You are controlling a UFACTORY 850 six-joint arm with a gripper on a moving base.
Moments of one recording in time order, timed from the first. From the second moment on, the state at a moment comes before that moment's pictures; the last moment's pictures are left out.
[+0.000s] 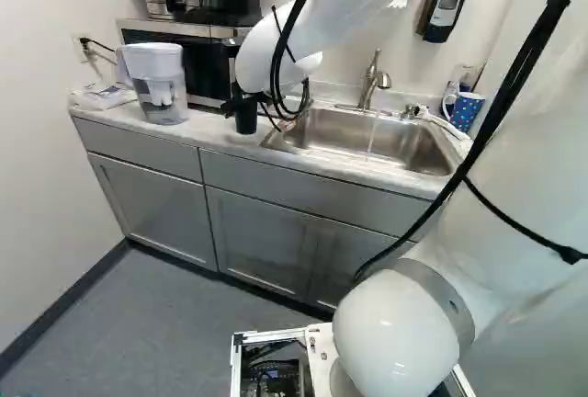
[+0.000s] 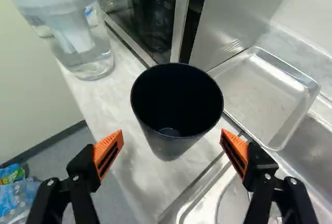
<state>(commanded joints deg) 22.5 5.4 -45.6 -6.9 4.3 0.0</state>
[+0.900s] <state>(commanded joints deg) 21.9 7.7 -43.5 -6.9 8.5 0.0</state>
